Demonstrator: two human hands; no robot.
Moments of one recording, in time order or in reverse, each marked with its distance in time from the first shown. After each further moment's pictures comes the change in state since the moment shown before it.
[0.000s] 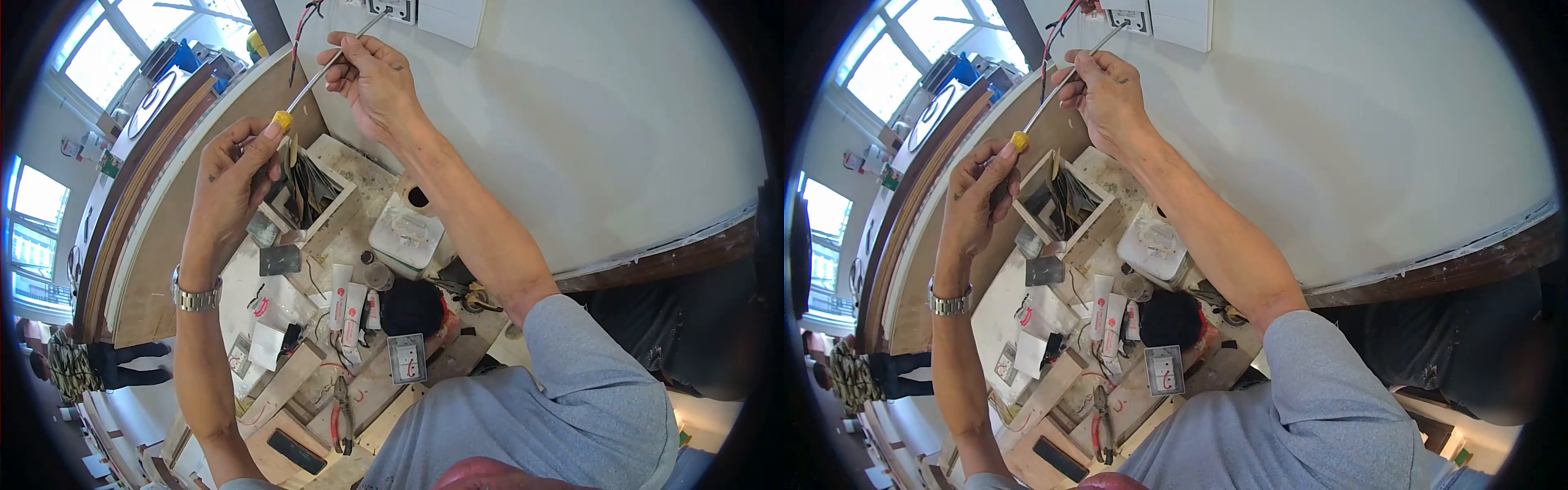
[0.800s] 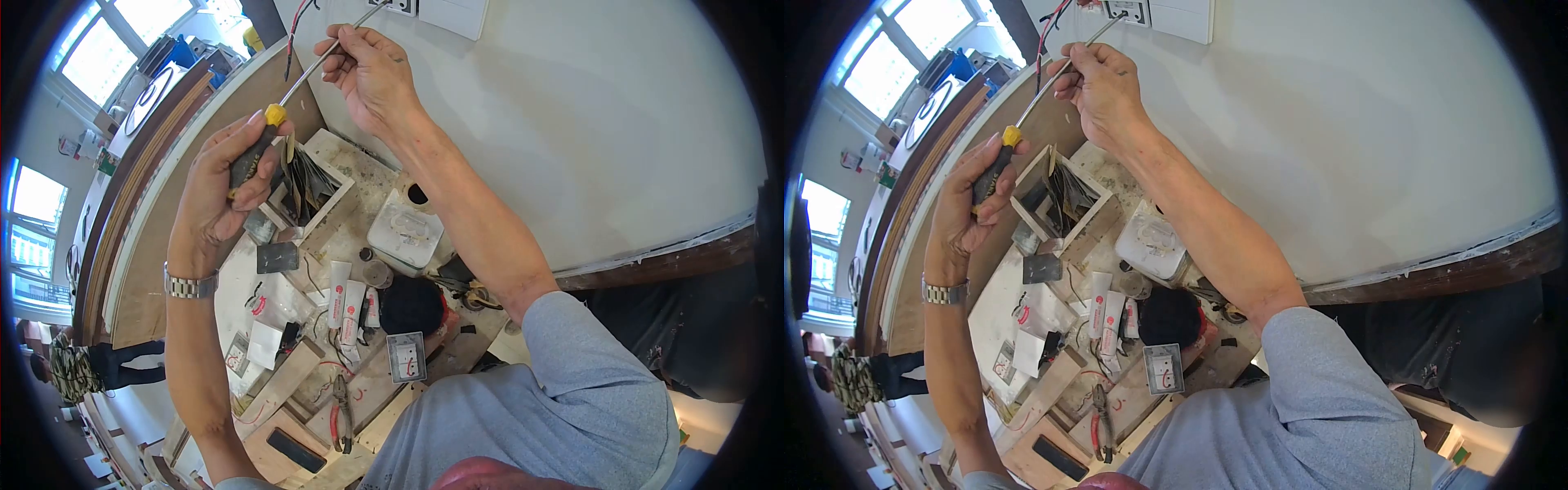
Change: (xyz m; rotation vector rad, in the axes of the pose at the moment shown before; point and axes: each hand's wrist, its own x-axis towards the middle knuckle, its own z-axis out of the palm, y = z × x) left_hand 0.012 -0.002 -0.011 -0.498 -0.176 -0.209; right_hand 0.004 0.005 -0.004 0.060 0.008 0.010
